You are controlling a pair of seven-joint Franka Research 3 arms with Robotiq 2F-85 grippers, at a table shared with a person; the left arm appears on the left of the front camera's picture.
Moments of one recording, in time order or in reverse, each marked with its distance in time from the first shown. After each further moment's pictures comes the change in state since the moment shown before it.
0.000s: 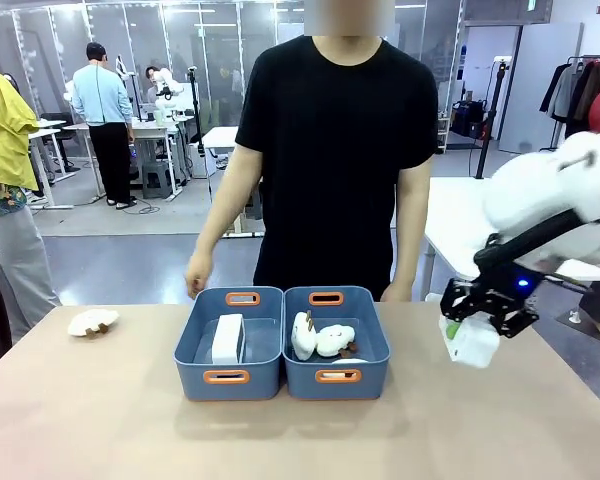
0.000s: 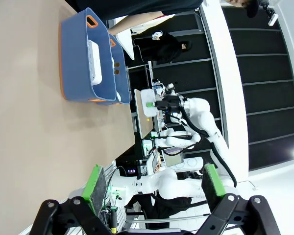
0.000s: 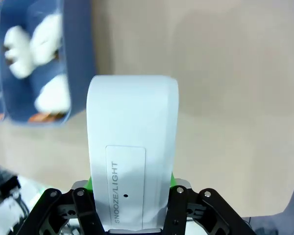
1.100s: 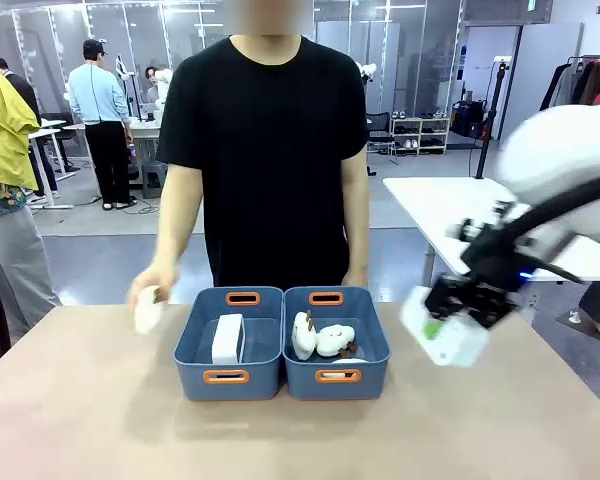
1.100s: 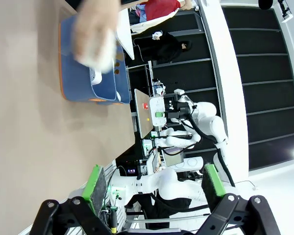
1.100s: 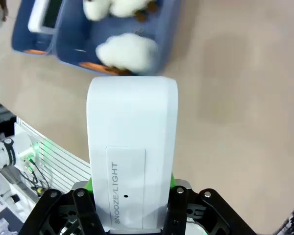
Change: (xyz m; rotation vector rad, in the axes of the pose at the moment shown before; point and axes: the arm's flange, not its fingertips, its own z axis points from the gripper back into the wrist) left arm 0.000 0.000 0.000 0.000 0.001 0.000; right arm -0.024 0.069 0.004 0.087 0.076 0.334
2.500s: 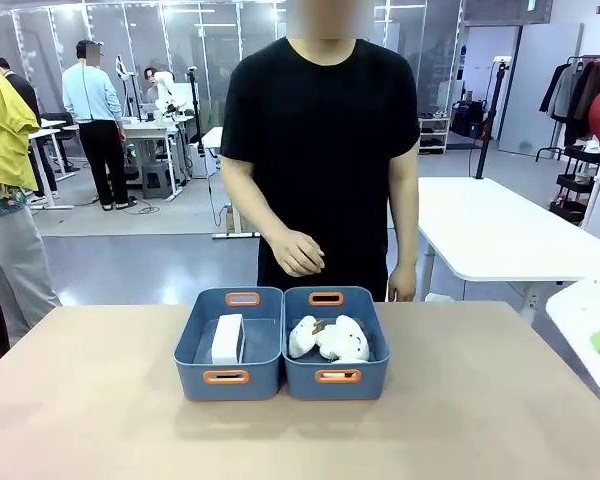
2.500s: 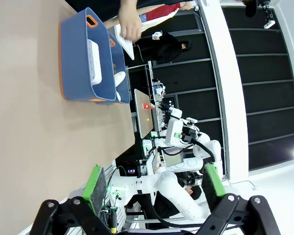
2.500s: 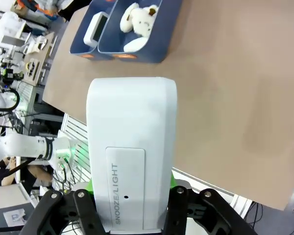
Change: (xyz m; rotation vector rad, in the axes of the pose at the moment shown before) left arm 0.000 0.000 0.000 -0.001 -0.001 0.000; right arm -0.192 -0.126 0.117 0.296 -0.324 -0.018
